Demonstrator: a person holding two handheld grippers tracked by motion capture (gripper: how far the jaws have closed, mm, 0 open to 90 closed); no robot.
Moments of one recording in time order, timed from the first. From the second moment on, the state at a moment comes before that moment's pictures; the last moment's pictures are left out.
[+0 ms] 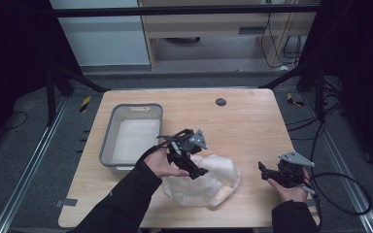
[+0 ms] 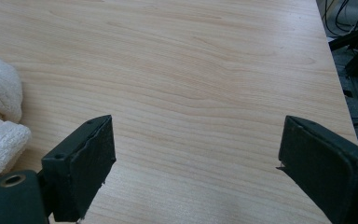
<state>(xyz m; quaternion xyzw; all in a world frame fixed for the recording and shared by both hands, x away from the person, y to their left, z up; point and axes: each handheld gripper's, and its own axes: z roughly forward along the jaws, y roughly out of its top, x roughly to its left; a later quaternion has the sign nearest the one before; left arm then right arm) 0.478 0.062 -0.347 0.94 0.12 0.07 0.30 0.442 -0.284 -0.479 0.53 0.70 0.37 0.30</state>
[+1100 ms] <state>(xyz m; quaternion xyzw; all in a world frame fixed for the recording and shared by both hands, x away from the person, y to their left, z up) 0.428 0.282 -0.367 0.74 0.43 0.25 0.45 0.440 -0.283 -0.479 0.53 0.70 0.38 0.29</state>
